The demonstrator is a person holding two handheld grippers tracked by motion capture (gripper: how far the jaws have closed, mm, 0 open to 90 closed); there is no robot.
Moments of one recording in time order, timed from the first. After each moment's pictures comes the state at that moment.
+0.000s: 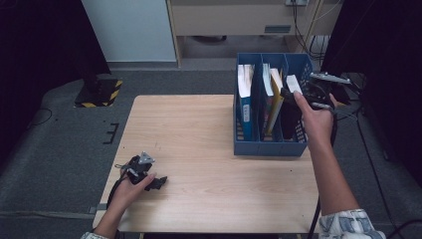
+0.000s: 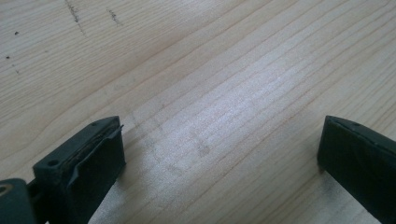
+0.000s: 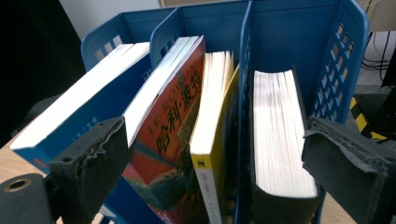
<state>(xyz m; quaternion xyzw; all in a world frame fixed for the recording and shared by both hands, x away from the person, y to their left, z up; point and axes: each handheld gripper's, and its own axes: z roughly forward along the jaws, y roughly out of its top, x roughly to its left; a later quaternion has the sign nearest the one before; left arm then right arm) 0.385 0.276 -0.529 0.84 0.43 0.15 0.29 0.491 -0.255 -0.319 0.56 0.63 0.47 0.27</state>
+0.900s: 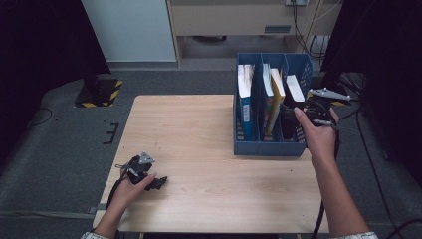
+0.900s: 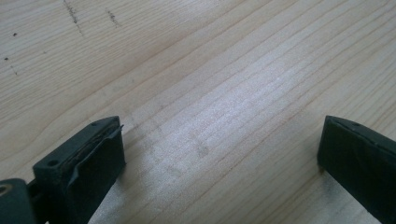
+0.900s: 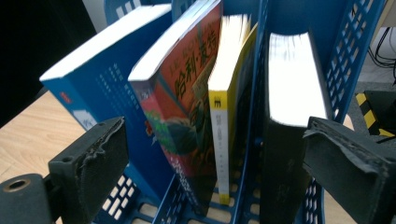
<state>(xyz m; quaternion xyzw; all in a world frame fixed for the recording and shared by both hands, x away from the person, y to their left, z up) 0.385 0.275 -0.529 0.84 0.43 0.15 0.29 0.456 -0.255 -0.340 0.54 0.66 0.46 0.26</state>
